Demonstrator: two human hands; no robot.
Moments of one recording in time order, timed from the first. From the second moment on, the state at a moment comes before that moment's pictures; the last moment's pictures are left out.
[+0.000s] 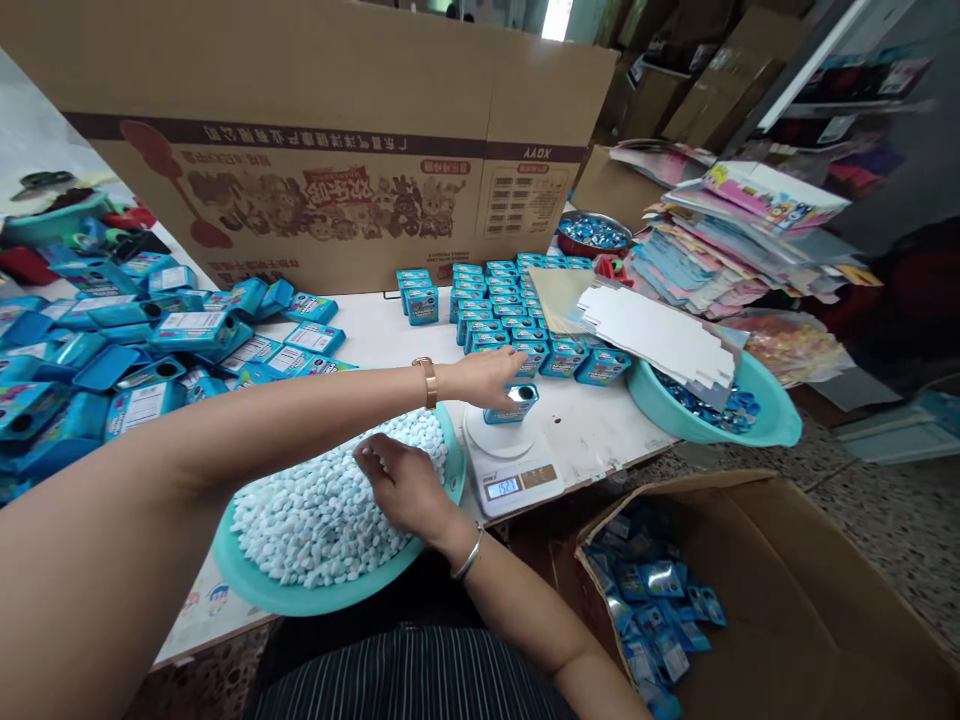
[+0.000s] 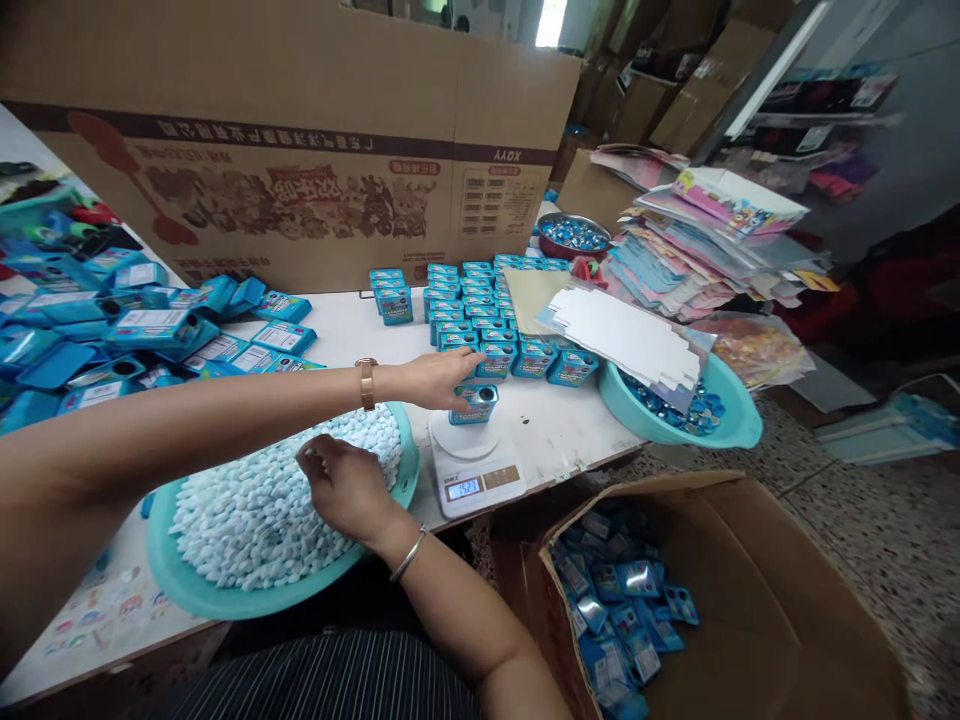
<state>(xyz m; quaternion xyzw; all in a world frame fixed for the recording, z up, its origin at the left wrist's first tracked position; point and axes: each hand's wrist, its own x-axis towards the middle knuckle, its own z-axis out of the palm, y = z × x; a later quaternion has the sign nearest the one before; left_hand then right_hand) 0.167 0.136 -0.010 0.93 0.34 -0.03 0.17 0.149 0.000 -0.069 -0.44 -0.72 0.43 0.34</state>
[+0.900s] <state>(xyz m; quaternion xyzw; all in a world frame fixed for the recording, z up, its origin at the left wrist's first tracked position) 0.167 0.167 -0.028 0.92 0.33 -0.04 0.22 0.235 0.012 -0.059 -0.39 -0.24 0.53 0.71</state>
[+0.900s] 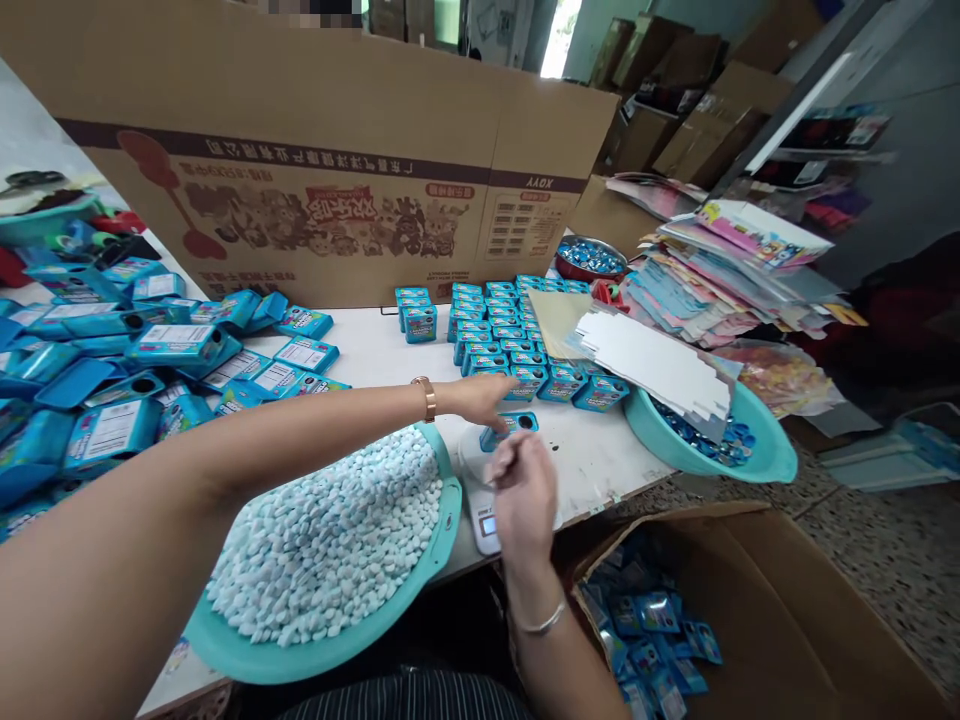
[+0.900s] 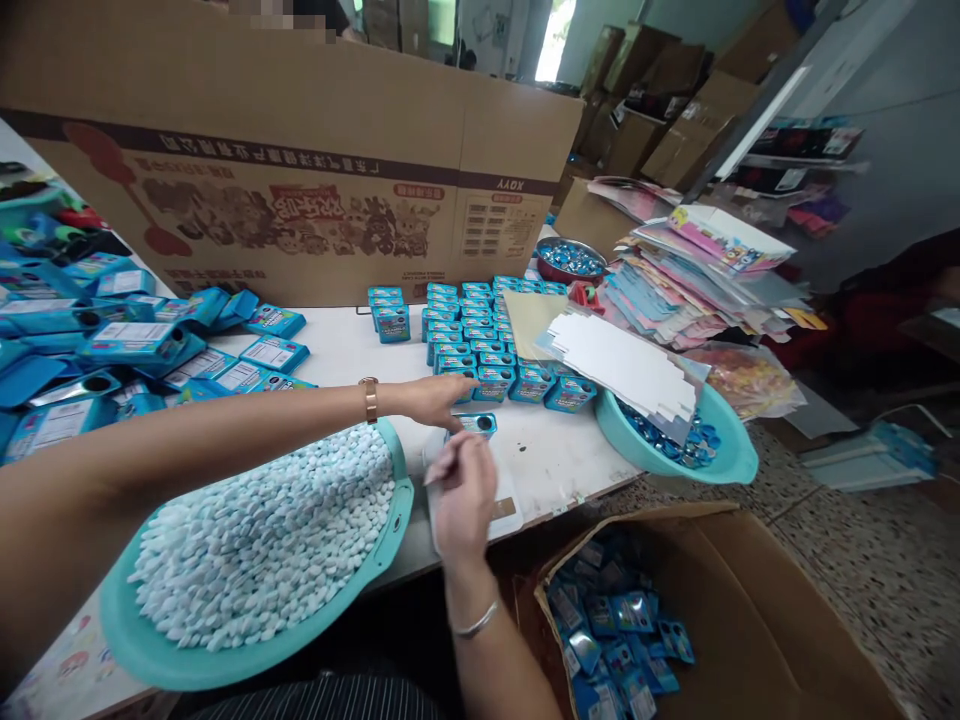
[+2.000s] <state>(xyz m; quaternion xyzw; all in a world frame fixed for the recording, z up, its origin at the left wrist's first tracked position) 0.152 0.162 -0.052 0.88 0.32 0.02 0.35 0.312 0.085 -0.052 -0.39 -0.20 0.43 0.79</state>
